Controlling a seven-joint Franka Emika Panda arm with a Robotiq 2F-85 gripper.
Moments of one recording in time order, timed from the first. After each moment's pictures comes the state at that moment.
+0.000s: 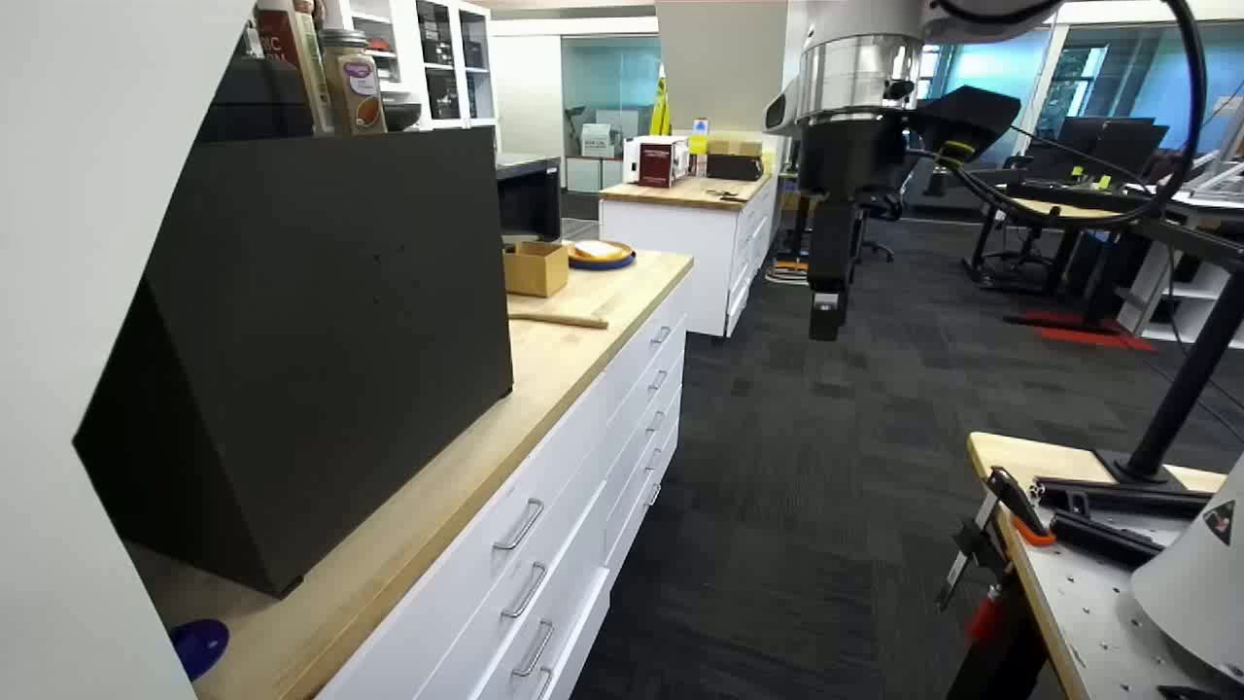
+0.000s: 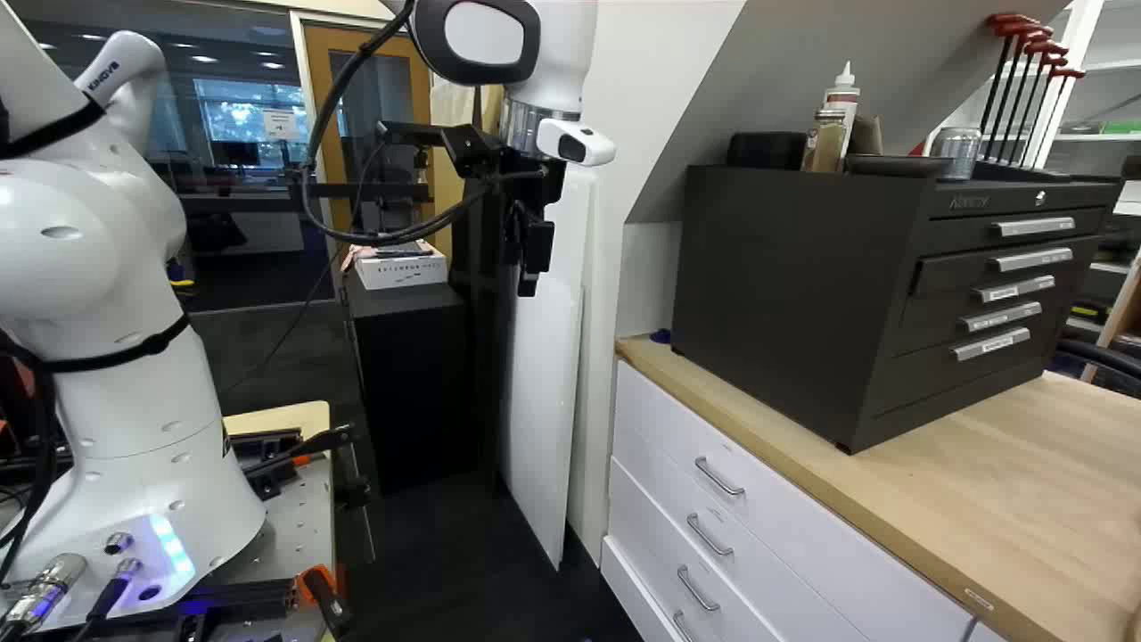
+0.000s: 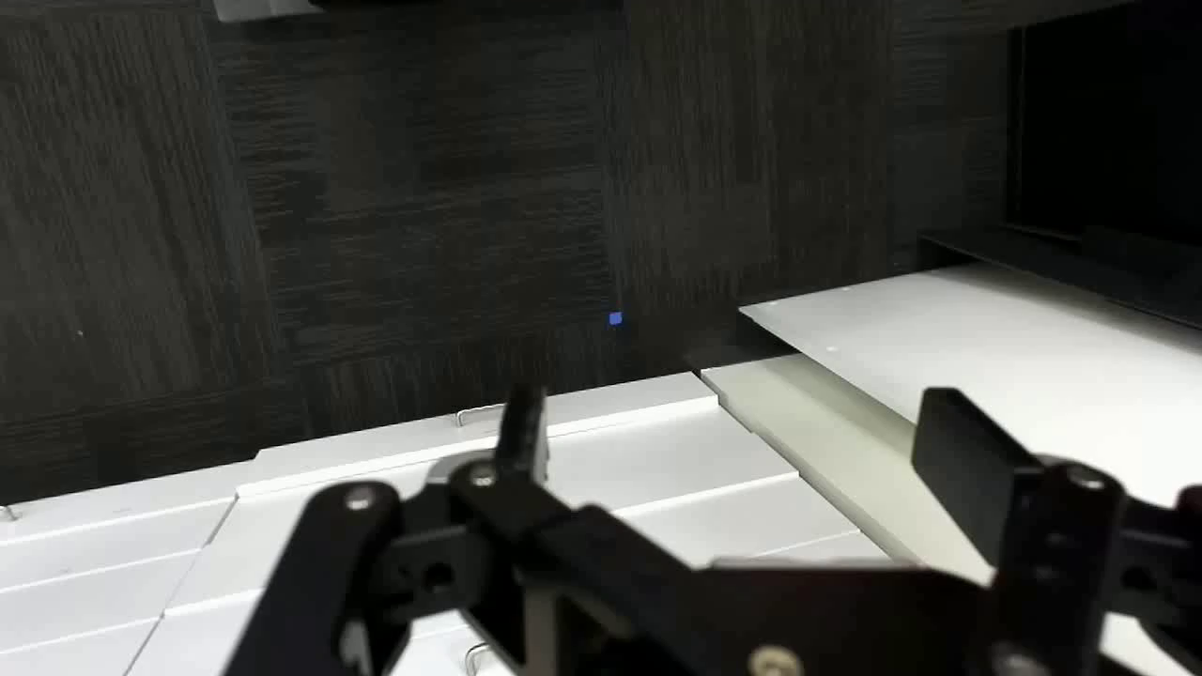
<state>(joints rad) 0.01 -0.39 -0.07 -2.53 0.22 2.08 -0.04</state>
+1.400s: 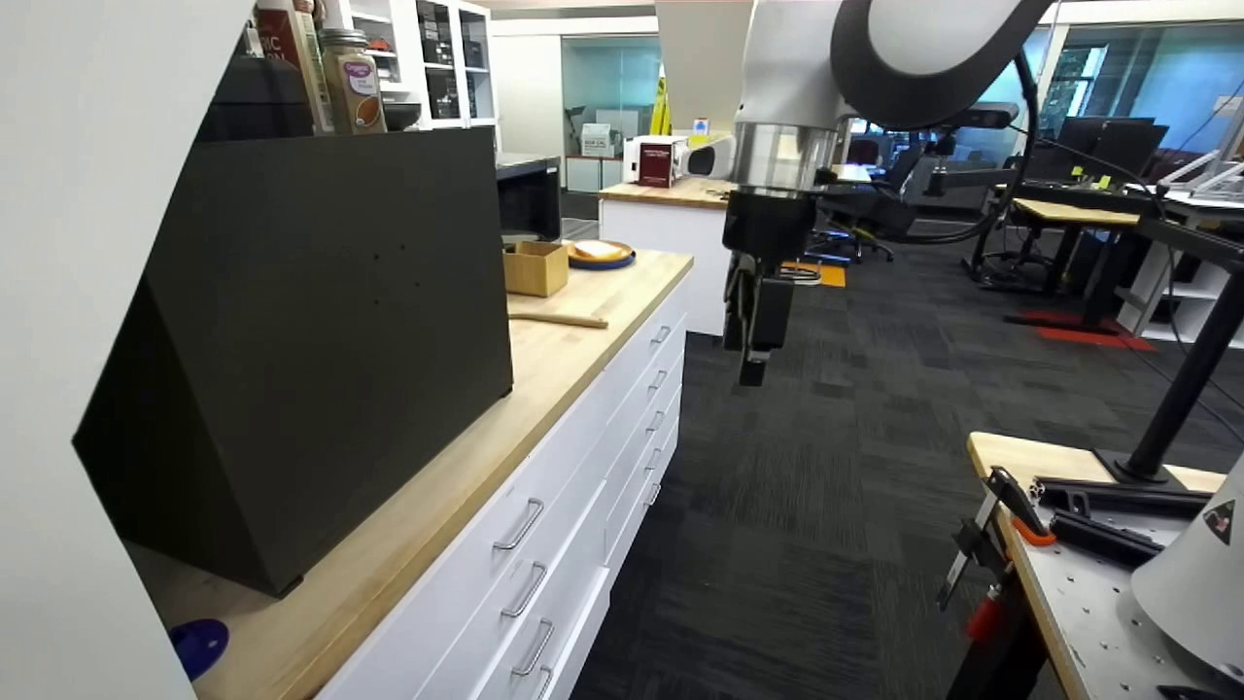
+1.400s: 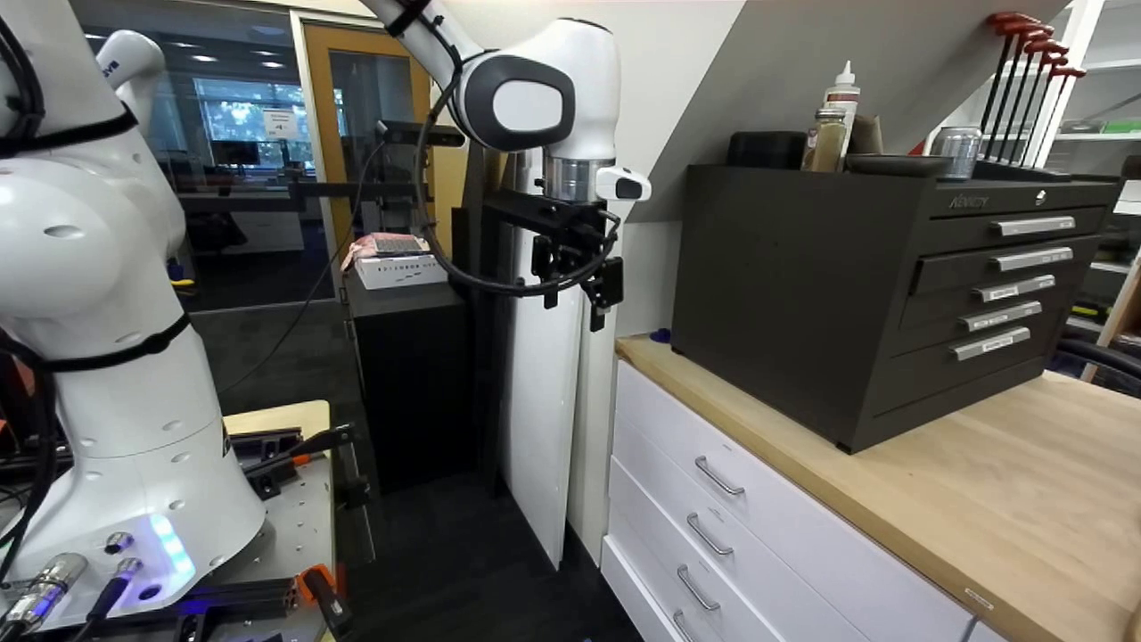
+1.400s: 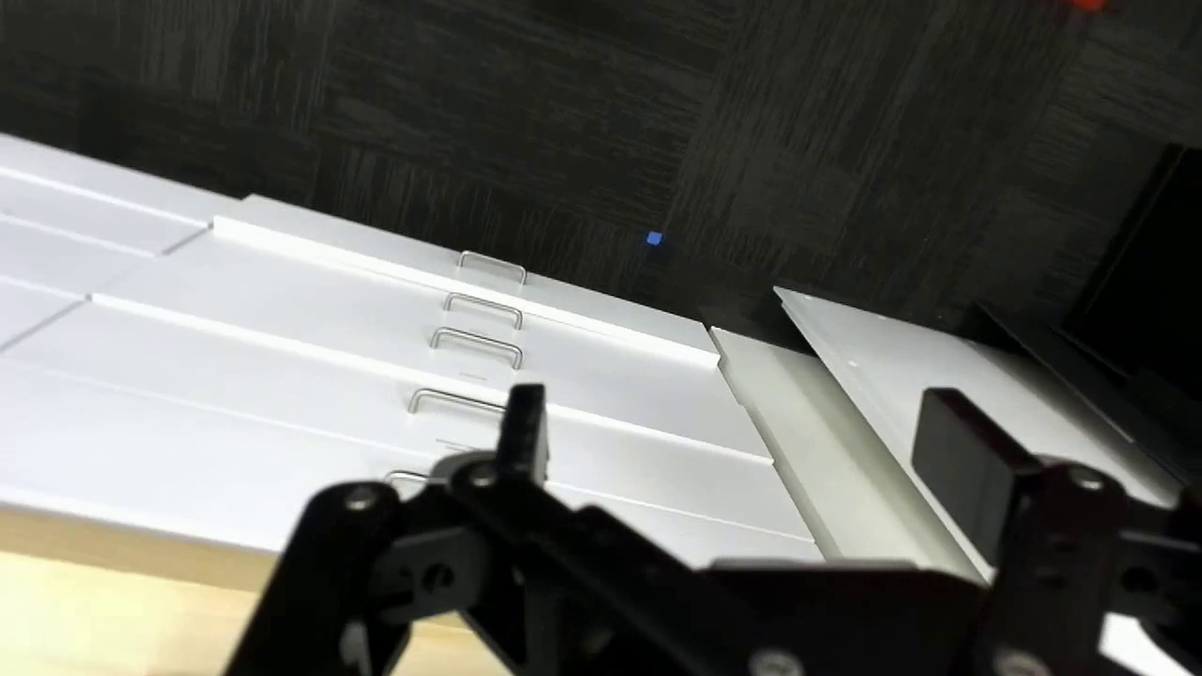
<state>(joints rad) 0.02 -0.15 -0.06 -2.49 0.13 2.39 -0.45</state>
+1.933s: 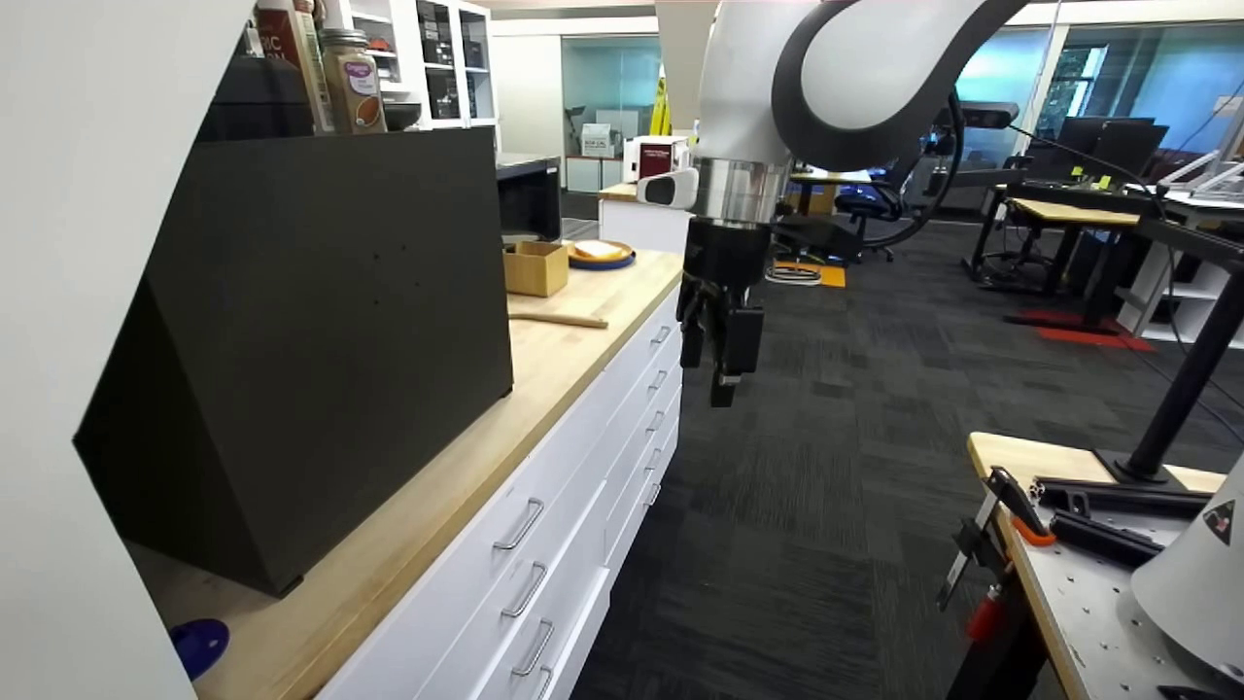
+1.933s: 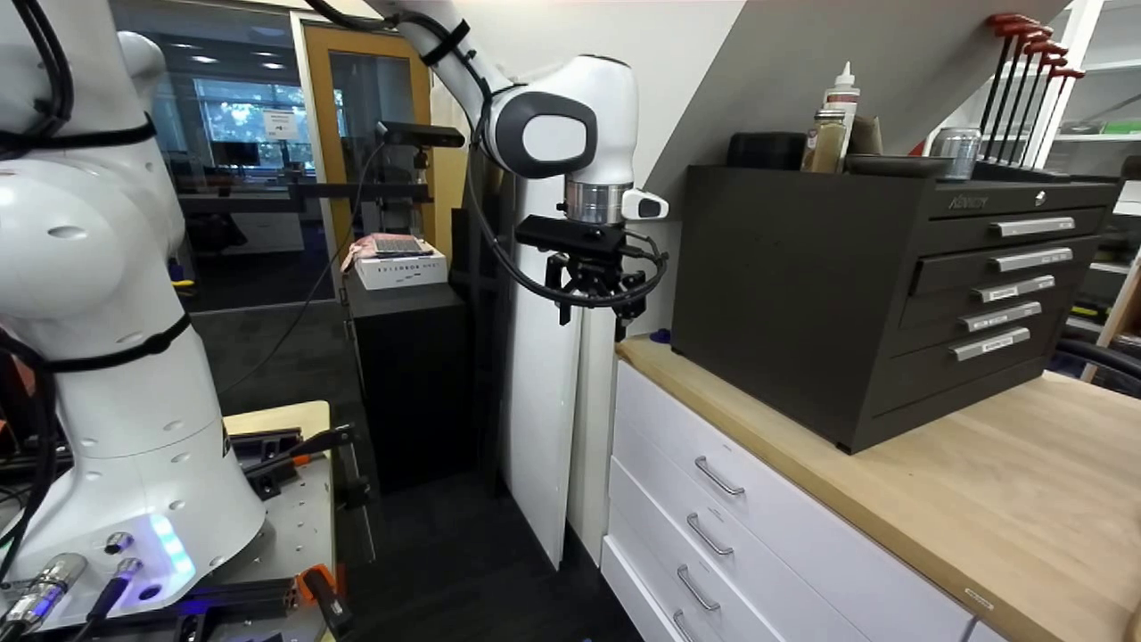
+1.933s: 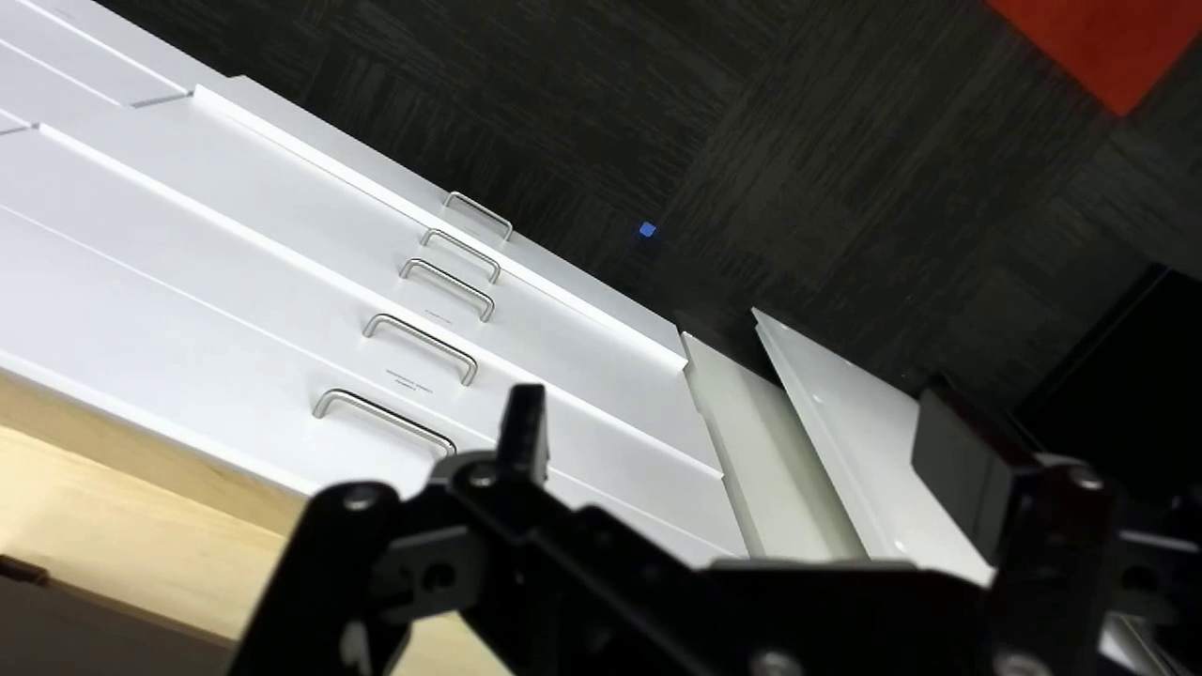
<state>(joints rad) 0.03 -0.02 -0.05 -2.41 0.13 2.46 -0.66</state>
